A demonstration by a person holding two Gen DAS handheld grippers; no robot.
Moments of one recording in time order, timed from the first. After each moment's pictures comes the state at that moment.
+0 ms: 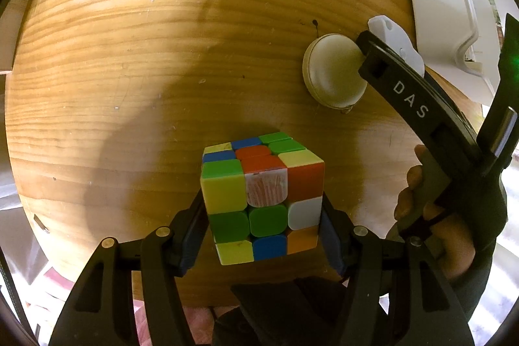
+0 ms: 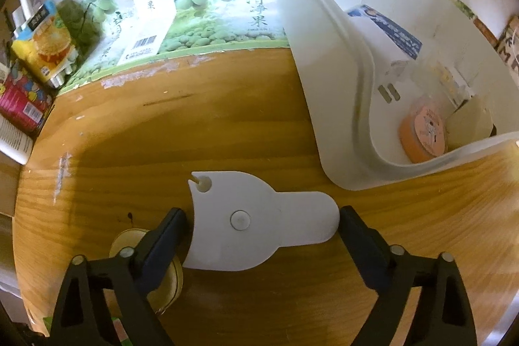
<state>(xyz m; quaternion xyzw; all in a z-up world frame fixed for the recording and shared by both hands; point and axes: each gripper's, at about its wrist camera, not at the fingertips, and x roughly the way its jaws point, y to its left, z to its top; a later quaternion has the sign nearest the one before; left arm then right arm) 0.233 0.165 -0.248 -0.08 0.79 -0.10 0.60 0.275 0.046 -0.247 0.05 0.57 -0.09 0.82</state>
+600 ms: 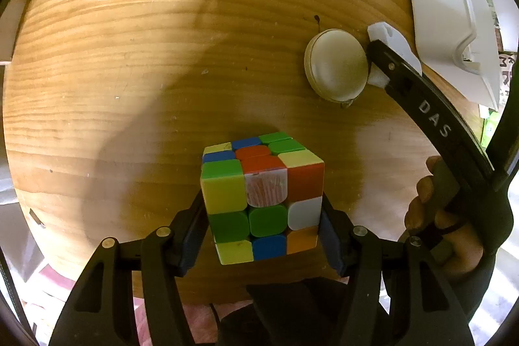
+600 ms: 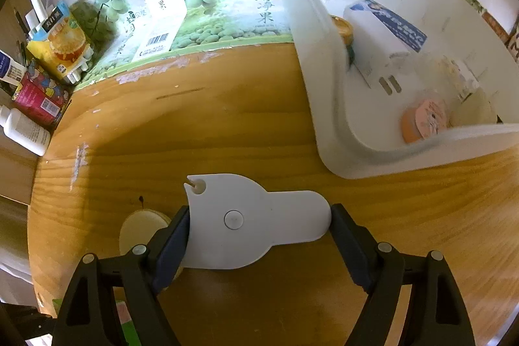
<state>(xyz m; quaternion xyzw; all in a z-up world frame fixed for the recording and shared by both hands) 0.230 0.173 -0.250 -0.09 0.79 -0.10 0.60 0.259 0.032 -0.239 0.08 0.58 -0.06 0.81</state>
